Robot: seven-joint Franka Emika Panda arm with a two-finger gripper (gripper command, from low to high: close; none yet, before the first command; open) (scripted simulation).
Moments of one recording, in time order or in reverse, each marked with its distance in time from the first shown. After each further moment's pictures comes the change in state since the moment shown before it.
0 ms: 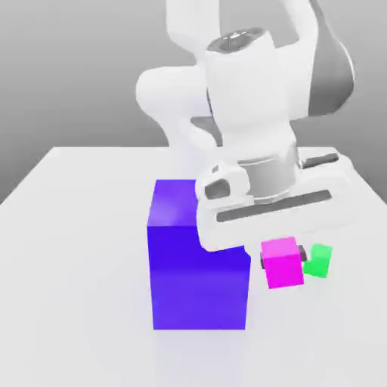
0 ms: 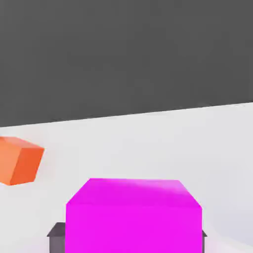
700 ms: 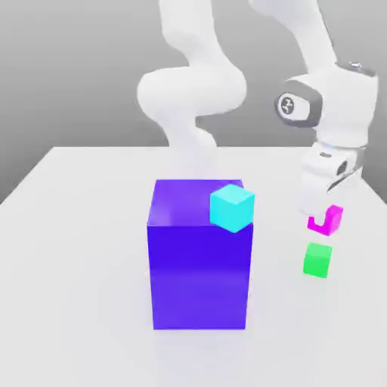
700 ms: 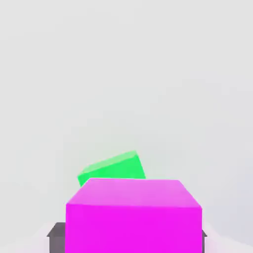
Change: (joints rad) arm 0.206 -0.073 0.385 -0.311 -0.283 0.132 0.037
